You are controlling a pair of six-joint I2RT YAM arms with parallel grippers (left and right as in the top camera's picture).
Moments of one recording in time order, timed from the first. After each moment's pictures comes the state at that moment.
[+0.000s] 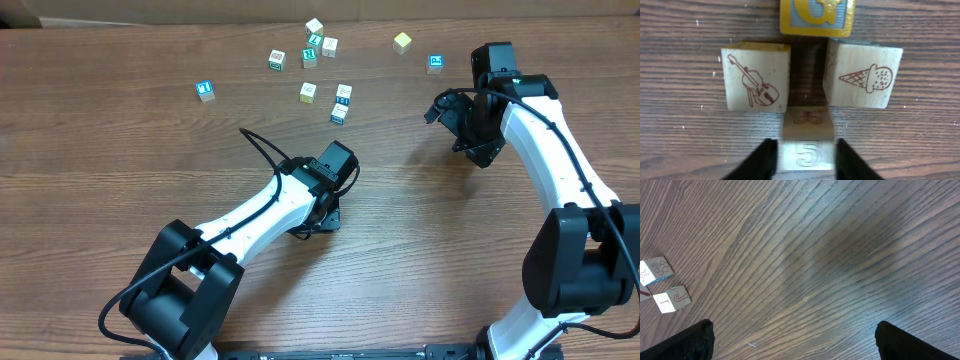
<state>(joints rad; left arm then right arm) -0.67 1.82 1.17 -0.84 -0.04 -0.70 0.05 1.86 1.51 -0.97 -0.09 0.78</state>
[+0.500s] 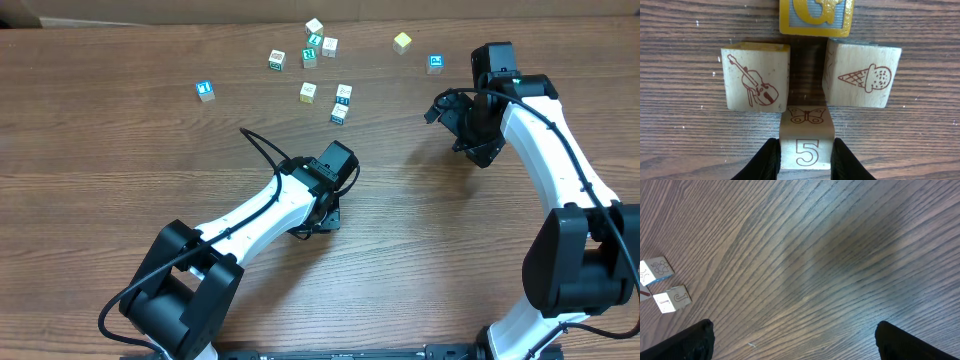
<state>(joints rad) -0.67 1.82 1.17 -0.84 -0.04 -0.70 0.05 1.86 1.51 -0.97 -0.09 0.78</state>
